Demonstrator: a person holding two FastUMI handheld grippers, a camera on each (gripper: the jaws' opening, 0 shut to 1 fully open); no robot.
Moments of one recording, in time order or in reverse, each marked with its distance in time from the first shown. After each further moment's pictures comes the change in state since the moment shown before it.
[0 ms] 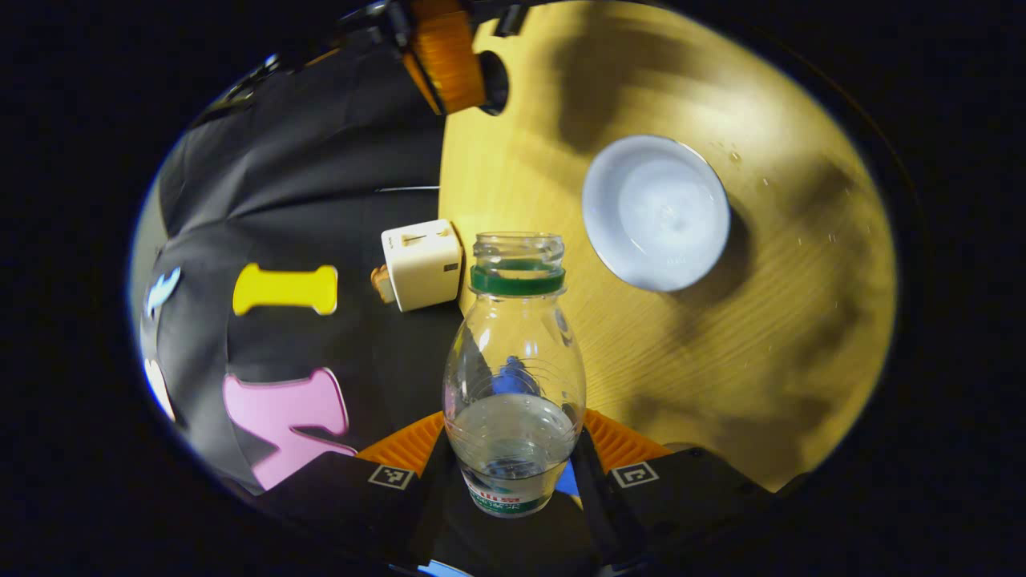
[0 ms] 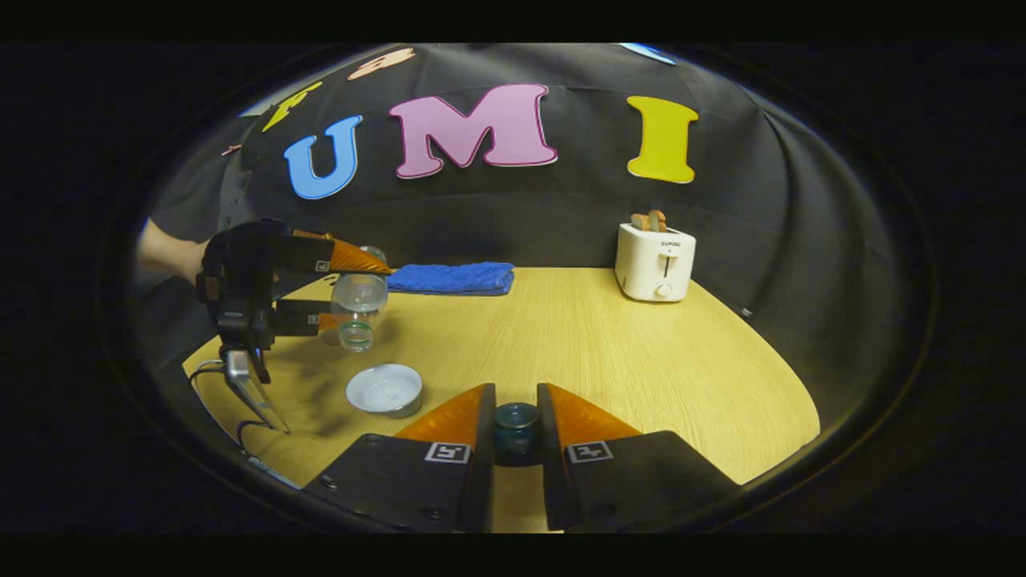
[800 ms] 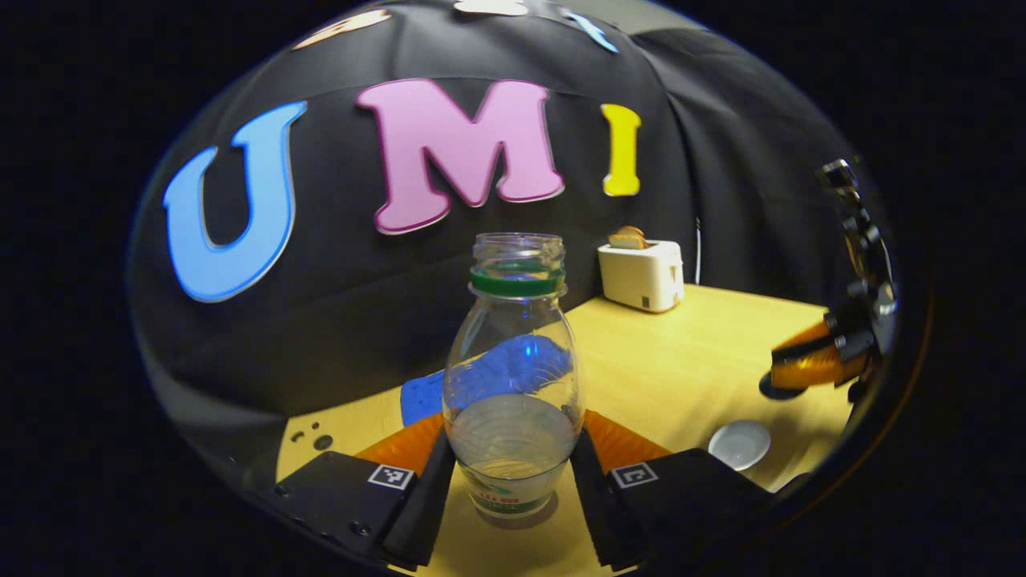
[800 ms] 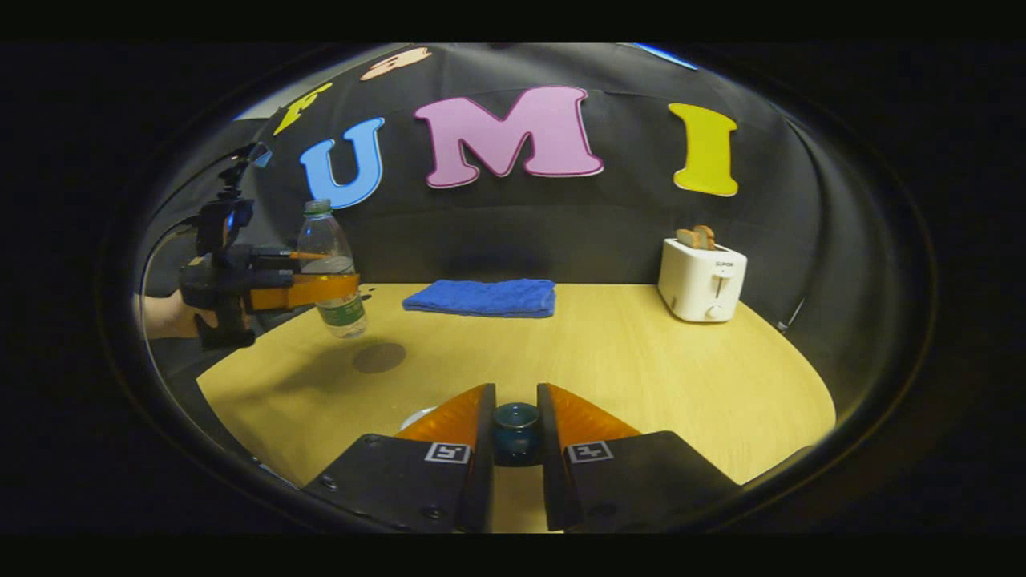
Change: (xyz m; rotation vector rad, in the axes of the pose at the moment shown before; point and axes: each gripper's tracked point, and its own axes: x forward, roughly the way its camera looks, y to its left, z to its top) left arm -0.029 0.037 -0.082 -1.582 -0.010 0.215; right arm 0.036 0.081 0.032 -0.006 -0.027 0.088
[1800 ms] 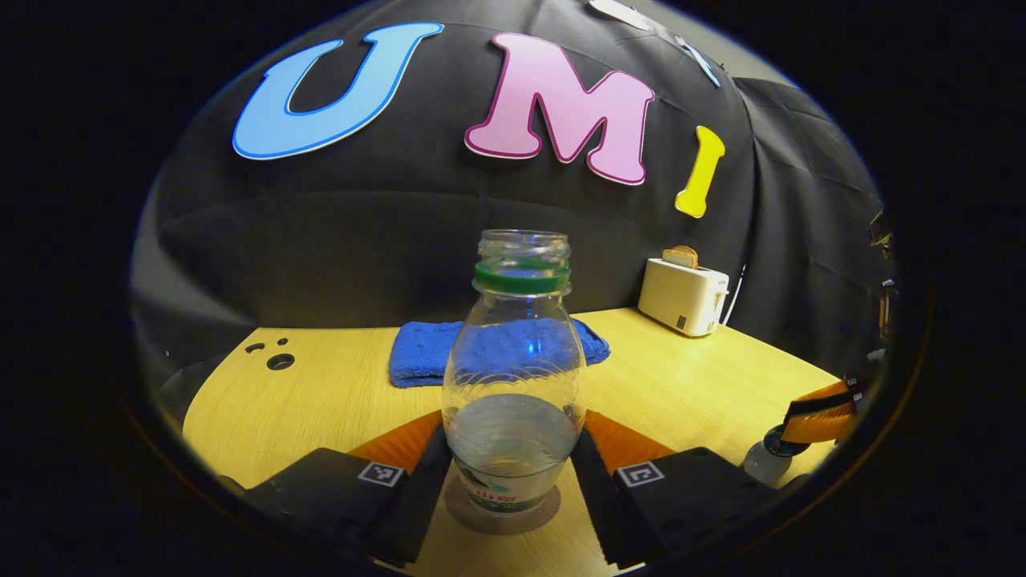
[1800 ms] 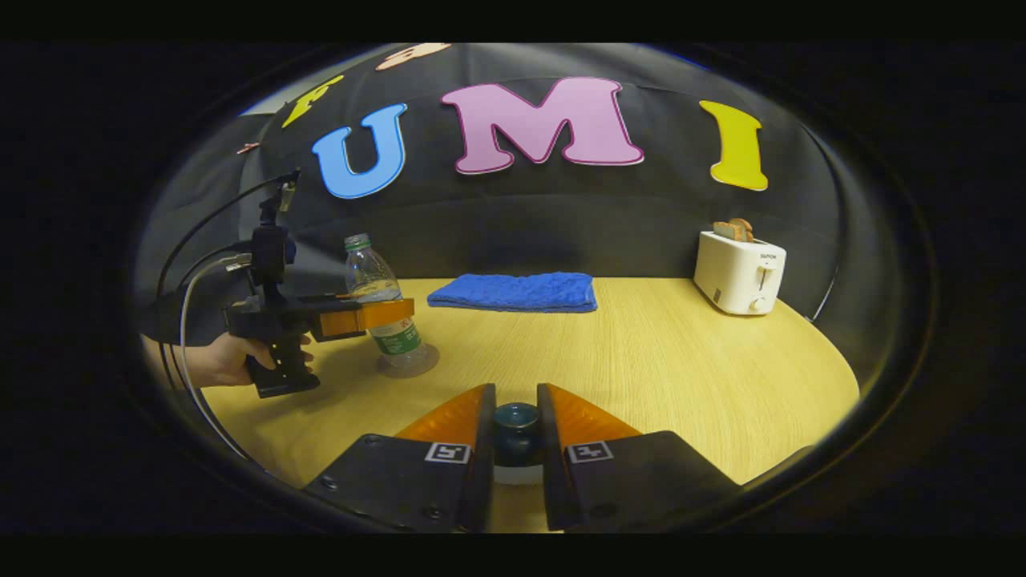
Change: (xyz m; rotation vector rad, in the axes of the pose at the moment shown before) left arm 0.026 -0.009 -0.046 -0.252 0.019 0.040; right arm 0.032 0.047 -0.012 0.014 0.005 0.017
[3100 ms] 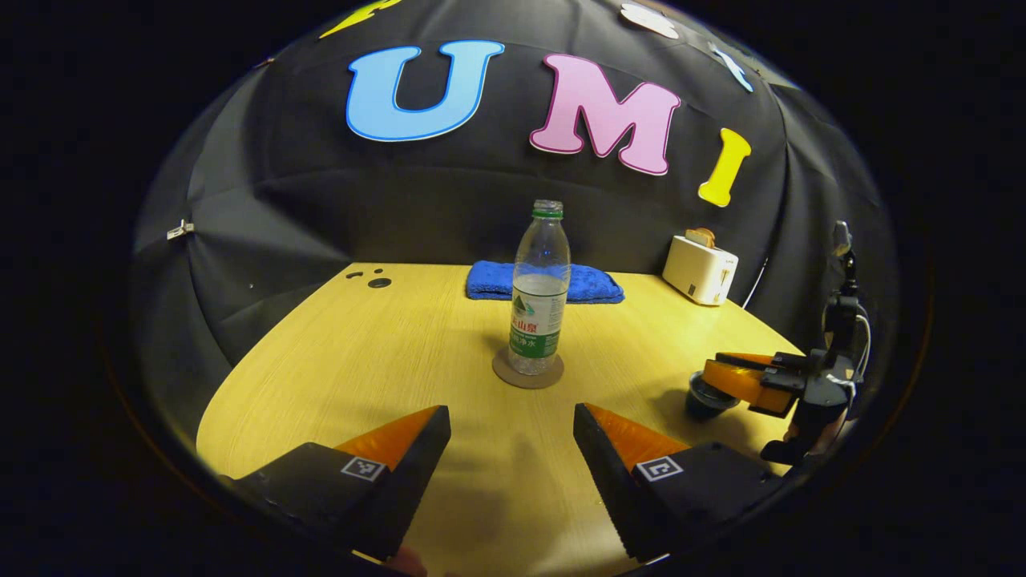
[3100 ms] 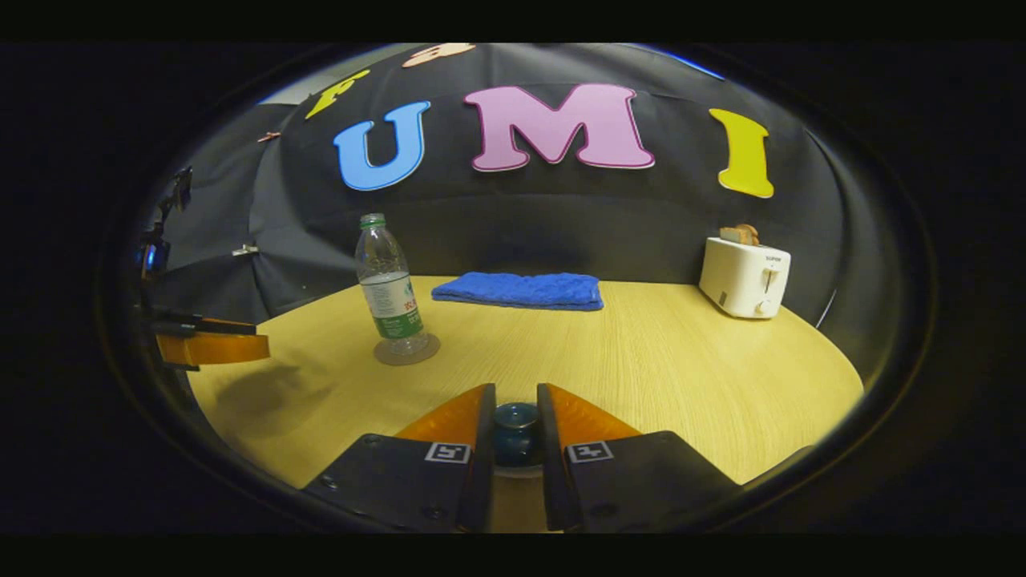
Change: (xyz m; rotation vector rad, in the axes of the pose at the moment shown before) left arm -0.188 -0.015 -0.065 -0.123 0.108 0.191; right arm 0.009 0.003 -0.032 -0.077 -0.049 0.007
